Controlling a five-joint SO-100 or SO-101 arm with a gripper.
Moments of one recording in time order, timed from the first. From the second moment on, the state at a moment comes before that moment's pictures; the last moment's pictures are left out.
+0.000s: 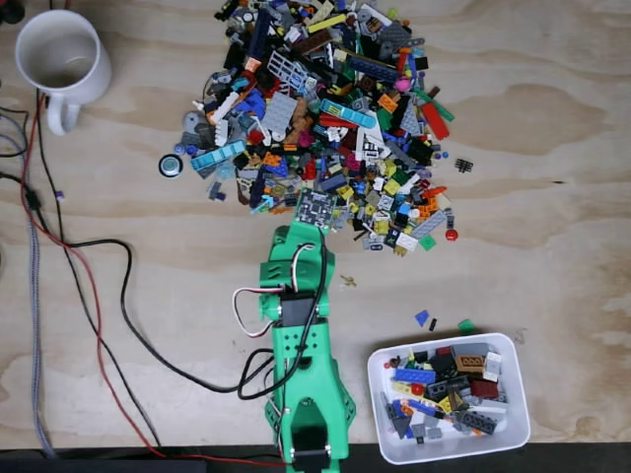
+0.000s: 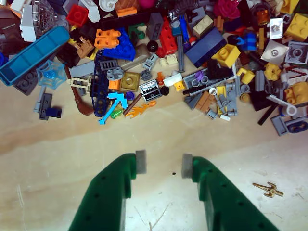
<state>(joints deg) -6.3 141.7 128.8 63.6 -61.8</state>
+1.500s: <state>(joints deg) -28.3 61.1 71.8 51.2 -9.7</state>
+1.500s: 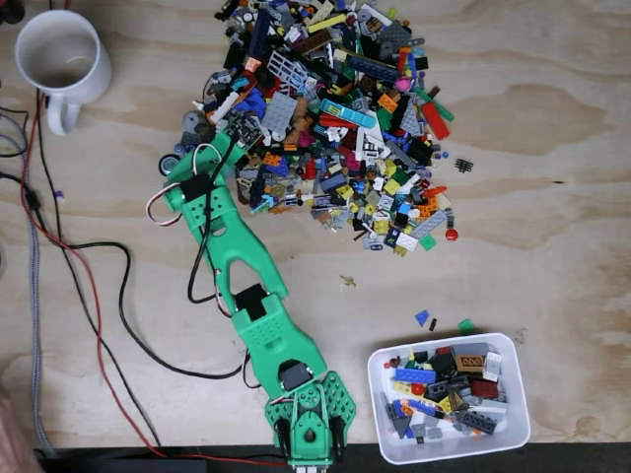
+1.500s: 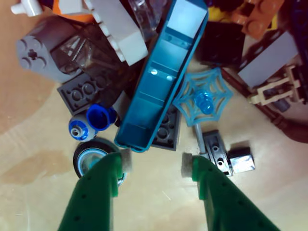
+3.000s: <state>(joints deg) -26.1 62.5 66.9 62.8 -12.0</state>
